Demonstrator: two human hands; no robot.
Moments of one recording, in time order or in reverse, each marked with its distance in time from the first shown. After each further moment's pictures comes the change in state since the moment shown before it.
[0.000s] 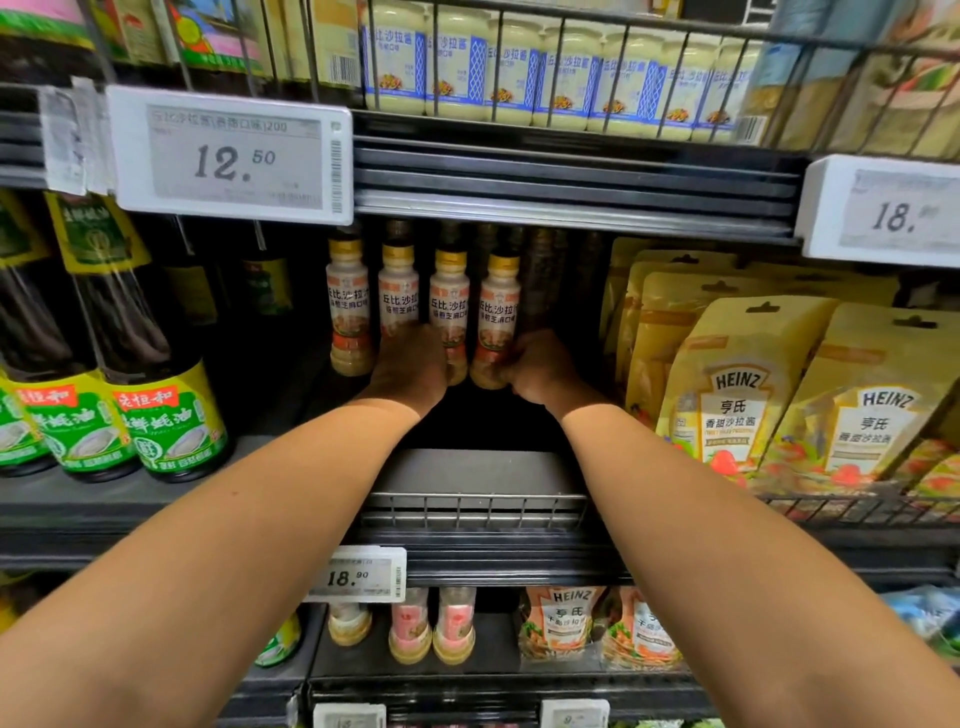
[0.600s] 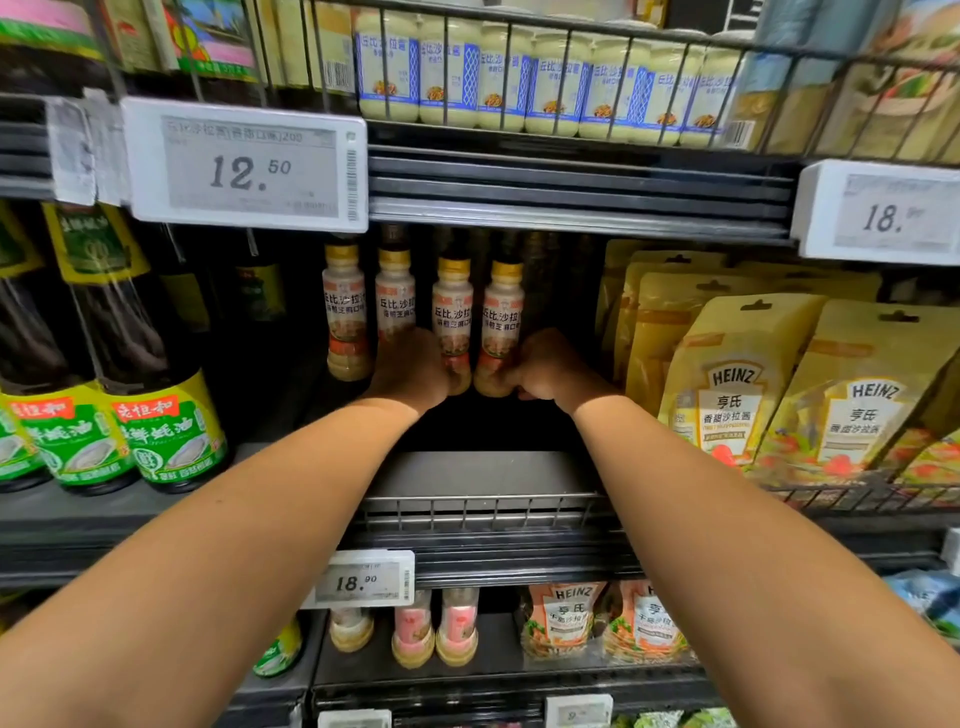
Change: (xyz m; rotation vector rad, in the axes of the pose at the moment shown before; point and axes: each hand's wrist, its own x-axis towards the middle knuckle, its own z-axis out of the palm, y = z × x) left_hand -0.011 0.004 -0.018 -0.141 -0.123 -0.040; right_hand -0.015 -0.017 -0.020 -0.090 -0.093 0.085
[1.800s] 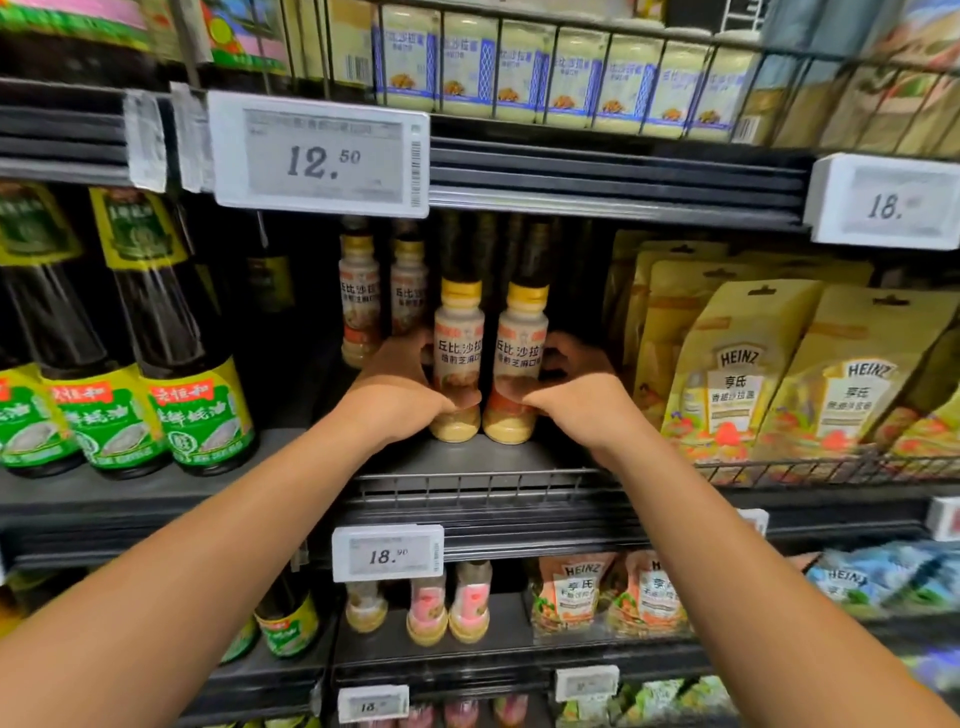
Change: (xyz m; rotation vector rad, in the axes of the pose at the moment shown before) left_hand -0.060 -0.027 -0.036 -0.397 -0.125 0.101; right_hand -0.092 0.001 0.005 0.387 0.129 -0.204
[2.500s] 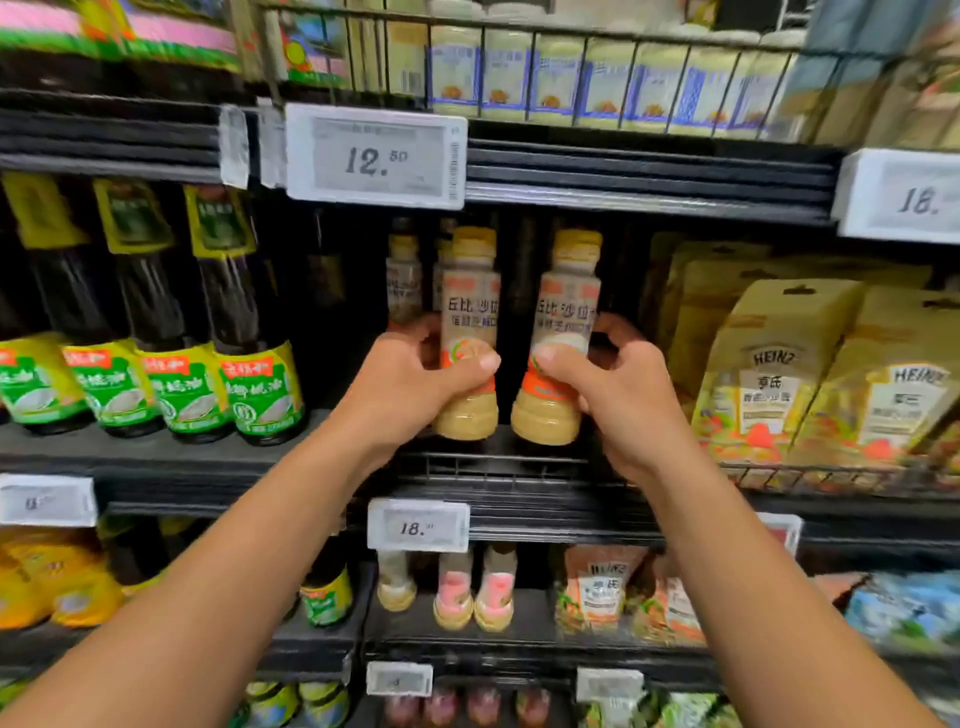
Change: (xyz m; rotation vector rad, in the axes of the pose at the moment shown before) left_hand -0.053 0.007 -0.018 -0.516 0.060 0.113; right_hand -0.041 -0.036 0.002 0.414 0.014 -0.080
